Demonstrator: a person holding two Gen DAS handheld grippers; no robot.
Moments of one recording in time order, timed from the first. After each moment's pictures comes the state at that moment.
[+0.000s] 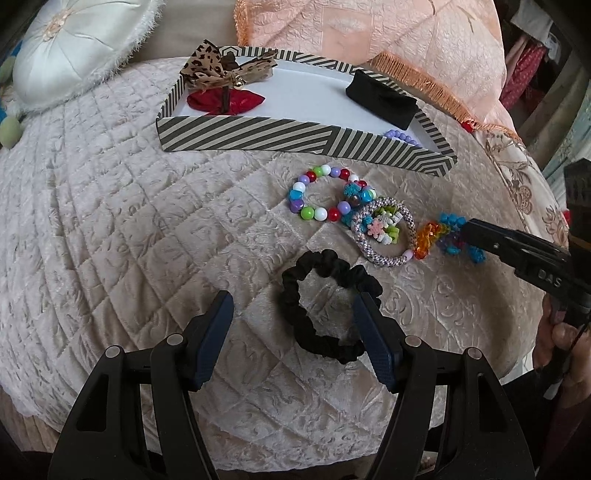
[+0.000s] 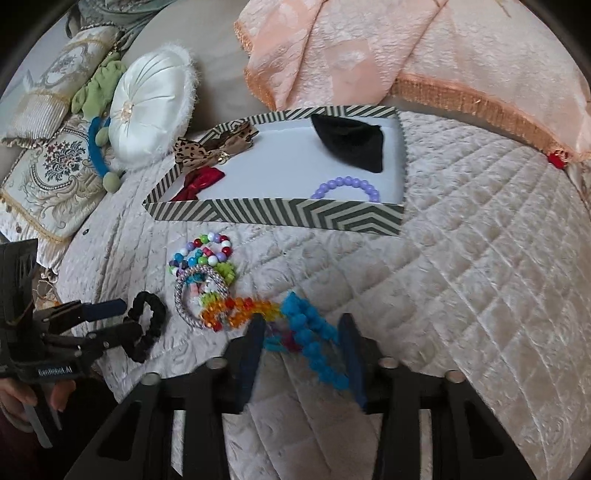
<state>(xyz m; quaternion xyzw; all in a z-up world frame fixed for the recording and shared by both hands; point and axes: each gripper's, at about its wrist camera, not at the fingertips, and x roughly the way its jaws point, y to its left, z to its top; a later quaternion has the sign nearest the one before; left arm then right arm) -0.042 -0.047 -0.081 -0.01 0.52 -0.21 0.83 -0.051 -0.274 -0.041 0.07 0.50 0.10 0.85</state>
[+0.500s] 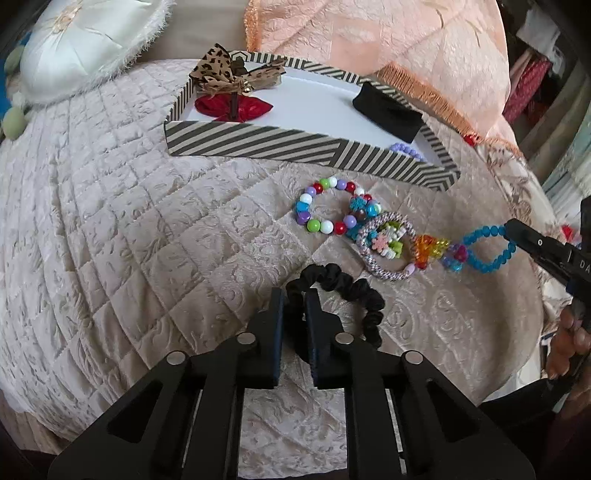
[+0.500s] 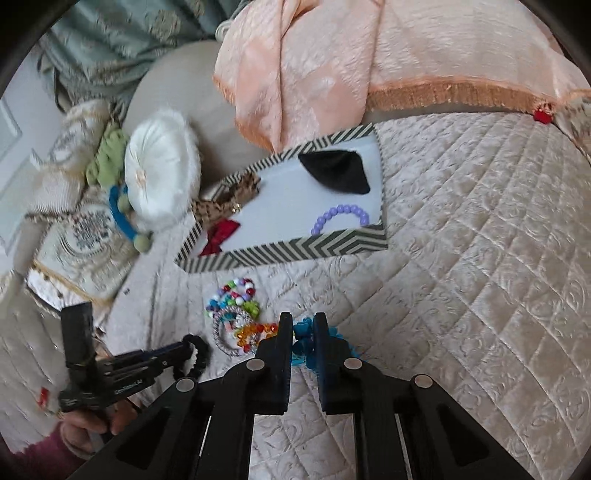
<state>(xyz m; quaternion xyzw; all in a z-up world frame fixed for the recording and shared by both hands) -0.038 -0.039 -0.078 -0.03 0.51 -0.20 0.83 -0.075 -0.322 -0.010 0.21 0.44 0.11 0.87</state>
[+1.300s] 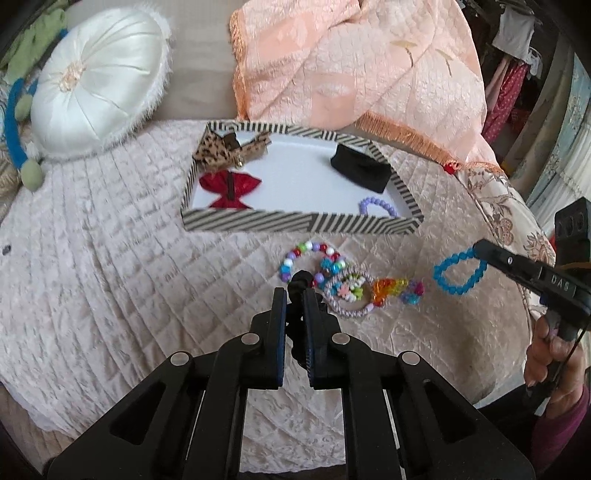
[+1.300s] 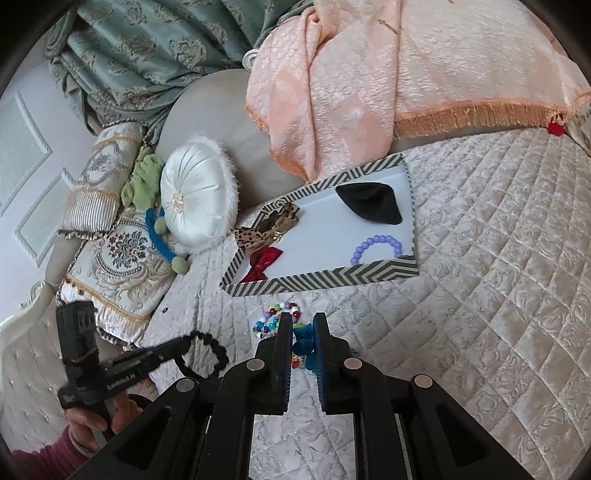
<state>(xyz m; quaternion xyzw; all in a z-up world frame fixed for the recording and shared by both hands) -0.055 -0.033 -0.005 -0.01 0.44 -0.21 0.87 -0.080 -0.311 0.019 0.23 0.39 0.16 0.87</state>
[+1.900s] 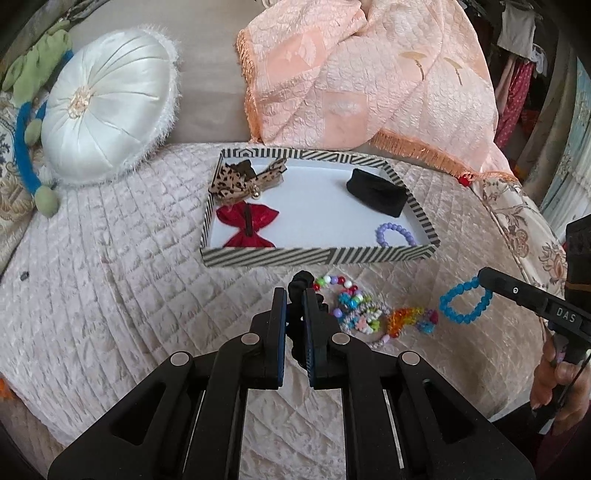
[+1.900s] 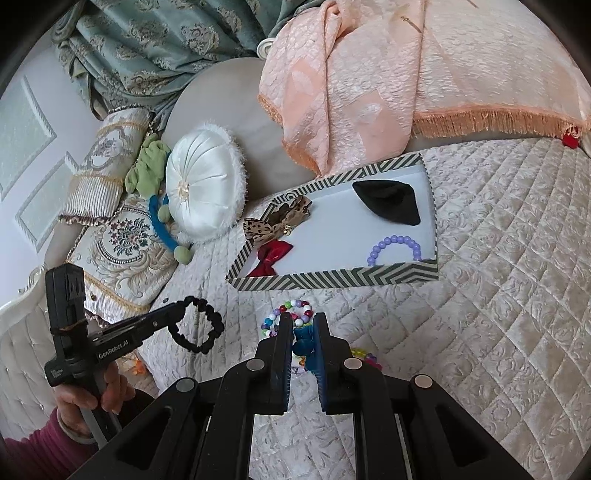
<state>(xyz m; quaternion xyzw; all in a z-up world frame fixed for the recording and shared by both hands) -0.032 -0.036 0.013 0.01 0.42 -0.18 0.89 -0.067 -0.296 0.022 0.21 0.40 0.18 0.87</state>
